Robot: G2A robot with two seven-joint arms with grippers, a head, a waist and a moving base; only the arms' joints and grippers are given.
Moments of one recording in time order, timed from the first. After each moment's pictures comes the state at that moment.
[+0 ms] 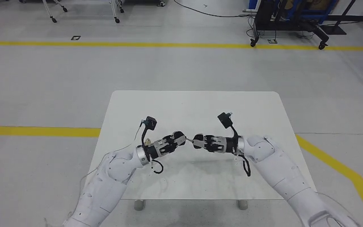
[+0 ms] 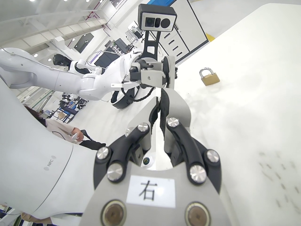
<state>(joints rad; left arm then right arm) 1.26 -1.20 -1.10 -1.40 0.22 -0.70 -0.50 -1.08 -1.11 0.98 -1.17 0.12 -1.01 0.80</state>
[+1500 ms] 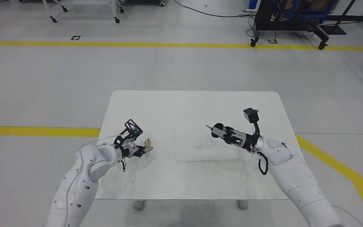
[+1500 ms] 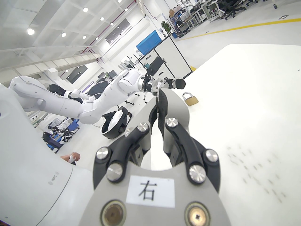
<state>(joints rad) 1.33 -1.11 -1.33 -1.52 1.17 -0.63 -0.58 -1.20 -1.07 1.16 -1.23 0.13 -1.01 0.70</state>
